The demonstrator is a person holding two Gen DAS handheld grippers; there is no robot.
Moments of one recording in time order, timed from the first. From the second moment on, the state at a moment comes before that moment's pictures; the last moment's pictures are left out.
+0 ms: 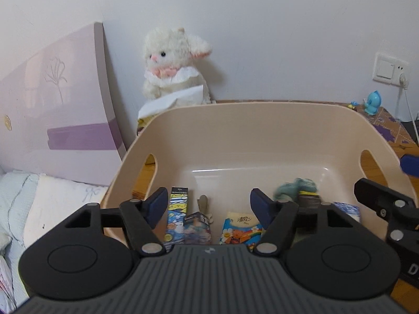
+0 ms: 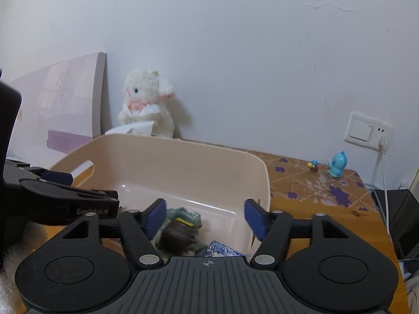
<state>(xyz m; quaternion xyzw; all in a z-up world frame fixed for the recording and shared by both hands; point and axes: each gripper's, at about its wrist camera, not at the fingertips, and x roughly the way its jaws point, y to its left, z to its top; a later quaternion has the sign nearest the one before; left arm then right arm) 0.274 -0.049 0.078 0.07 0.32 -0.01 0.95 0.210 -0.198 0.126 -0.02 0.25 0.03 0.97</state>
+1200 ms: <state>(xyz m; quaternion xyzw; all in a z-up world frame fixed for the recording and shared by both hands) 0.084 -0.008 0.091 0.05 0.31 -0.05 0.95 0.050 -0.186 0.123 0.01 0.31 0.04 0.95</state>
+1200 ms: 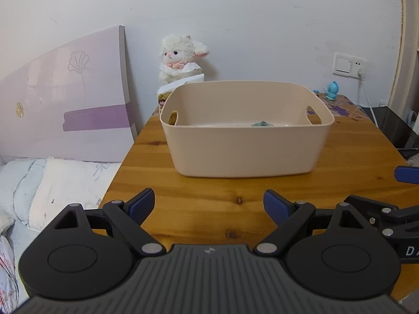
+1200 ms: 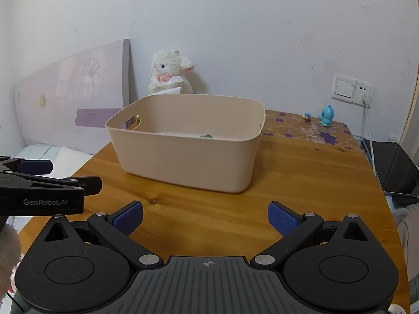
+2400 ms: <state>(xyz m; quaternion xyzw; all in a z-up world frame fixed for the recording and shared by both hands) 0.023 0.005 0.096 0.05 0.32 -0.05 0.94 0.016 -0.186 0.122 0.01 0.35 0.03 0.94</state>
